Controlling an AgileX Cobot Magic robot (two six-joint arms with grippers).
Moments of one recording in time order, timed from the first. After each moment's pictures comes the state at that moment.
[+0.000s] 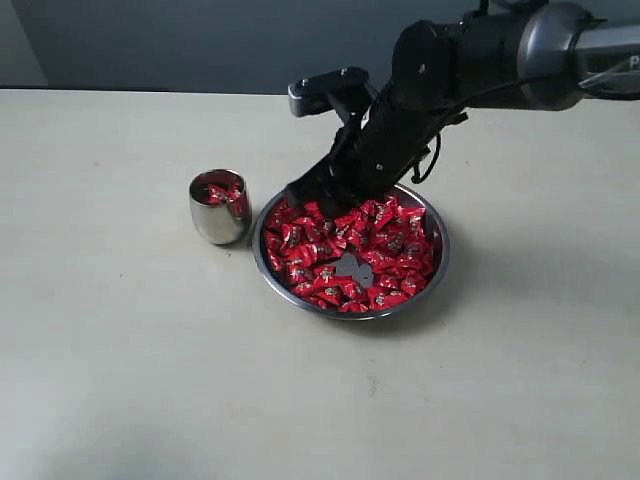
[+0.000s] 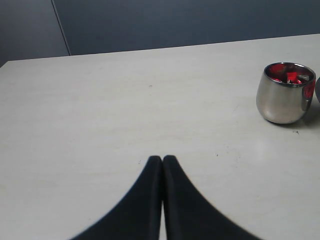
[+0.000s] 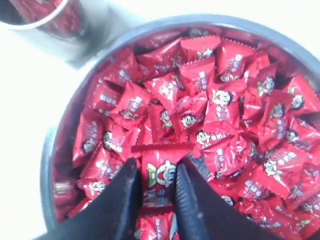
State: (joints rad) left arm 0.11 0.00 0.01 0.03 0.34 0.03; right arm 0.70 1.94 -1.37 0.25 0.65 -0.21
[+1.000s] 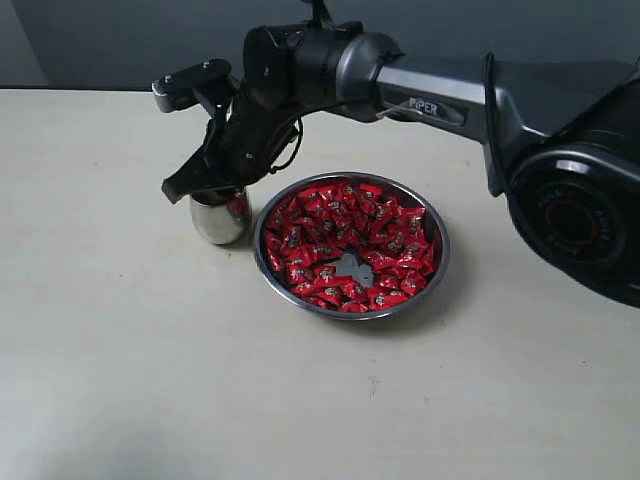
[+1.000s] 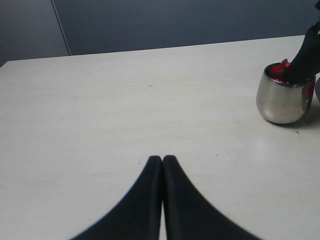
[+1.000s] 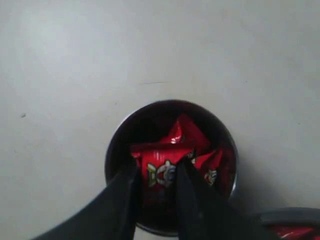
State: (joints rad) left arm 0.11 0.00 0.01 0.03 0.34 0.03; right arm 0.86 2.33 -1.96 0.24 0.78 -0.23
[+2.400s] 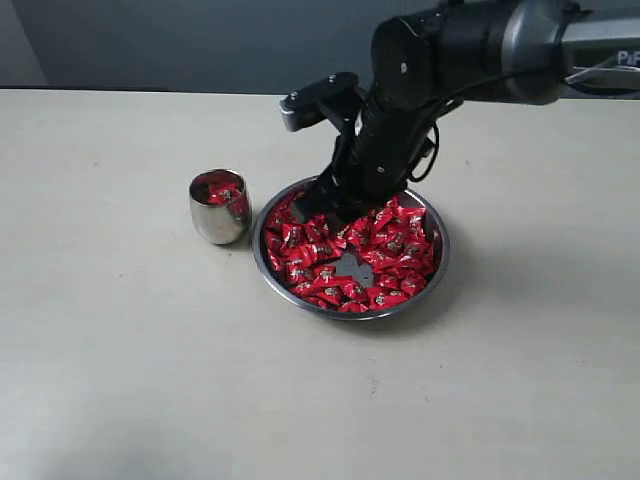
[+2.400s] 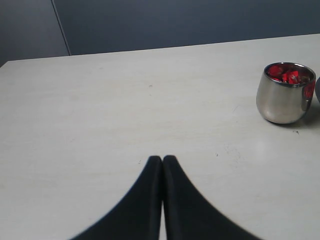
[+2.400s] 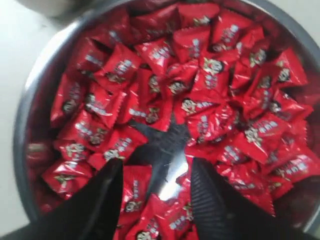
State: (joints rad) left arm 0.11 0.00 0.01 0.03 0.34 0.03; right arm 0.73 1.95 -1.40 0.06 0.78 -0.12
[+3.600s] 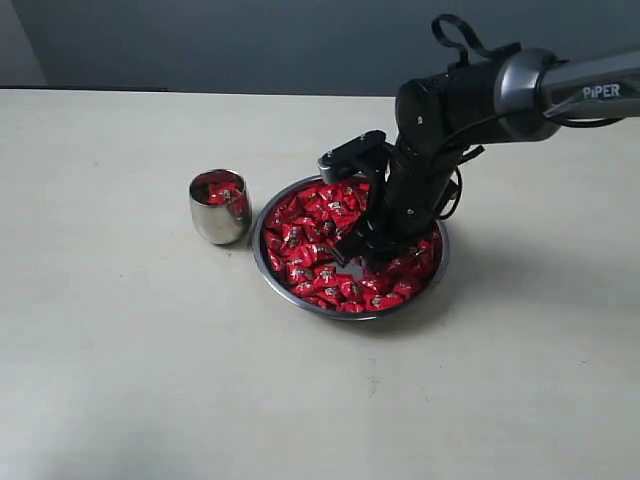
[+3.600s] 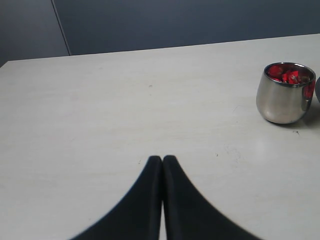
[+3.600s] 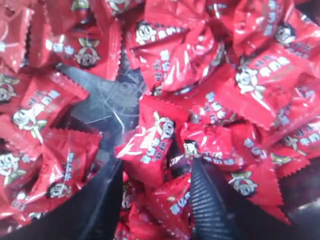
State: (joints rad) left arm 0.11 0.00 0.01 0.03 0.34 0.03; right arm 0.66 2.05 -1.33 0.08 0.75 -0.20
